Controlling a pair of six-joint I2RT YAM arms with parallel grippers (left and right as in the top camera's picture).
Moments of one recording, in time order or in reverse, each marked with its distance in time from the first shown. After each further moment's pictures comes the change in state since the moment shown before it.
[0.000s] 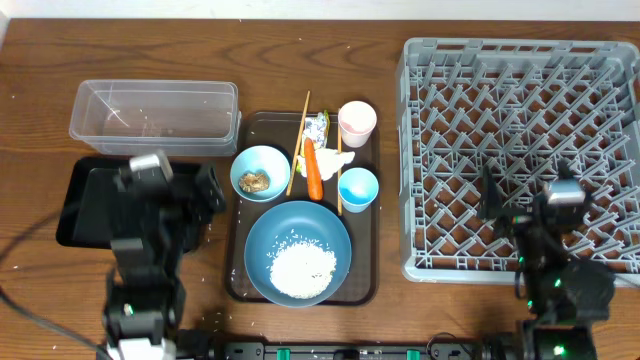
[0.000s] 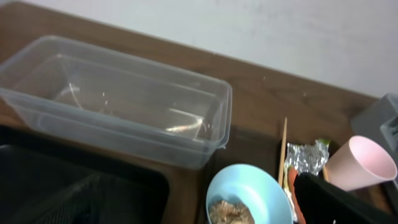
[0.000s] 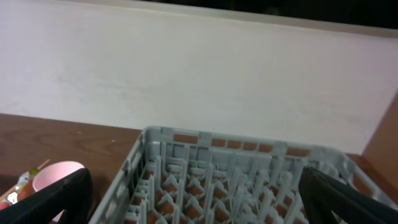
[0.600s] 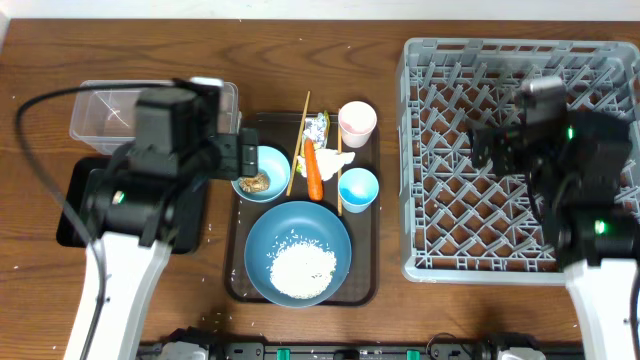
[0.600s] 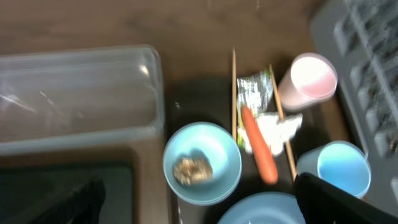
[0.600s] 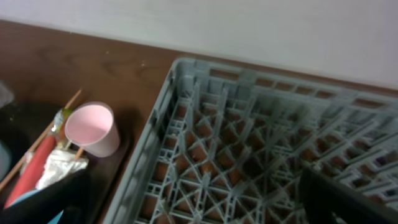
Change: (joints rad) left arm -0.246 0.508 0.687 -0.611 0.014 0.174; right arm 0.000 0.670 0.670 -0.571 -0.130 -0.034
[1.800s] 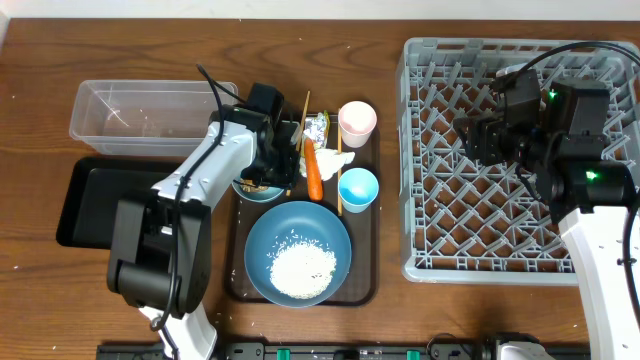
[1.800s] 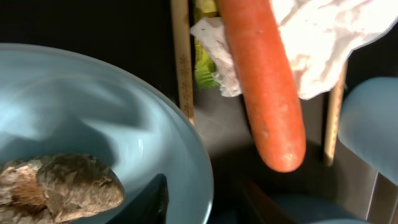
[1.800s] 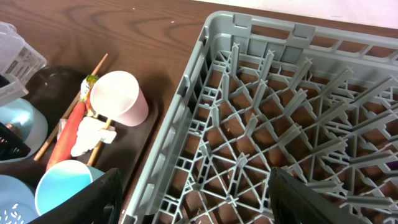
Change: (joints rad) left arm -0.081 0.662 0.005 0.027 0.212 0.002; right arm 0.000 0.157 0.077 -0.103 -0.114 0.000
